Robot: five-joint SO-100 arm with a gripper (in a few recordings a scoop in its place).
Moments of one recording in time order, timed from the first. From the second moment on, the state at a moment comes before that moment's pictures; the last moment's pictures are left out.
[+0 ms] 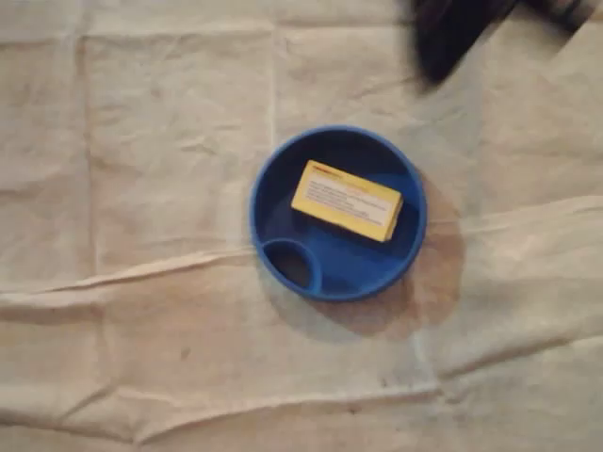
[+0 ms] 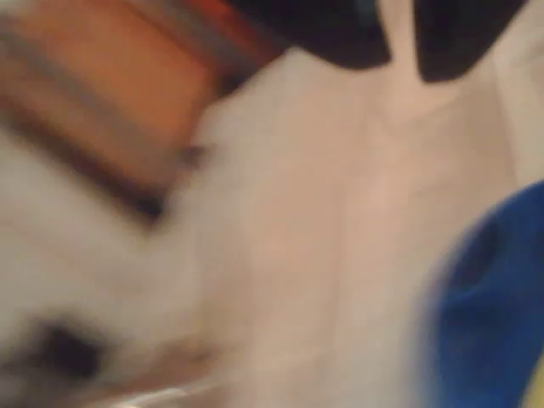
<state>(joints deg) 0.4 98.3 45.1 100.7 -12.9</state>
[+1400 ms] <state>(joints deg) -7.3 179.8 109.9 100.9 -11.8</state>
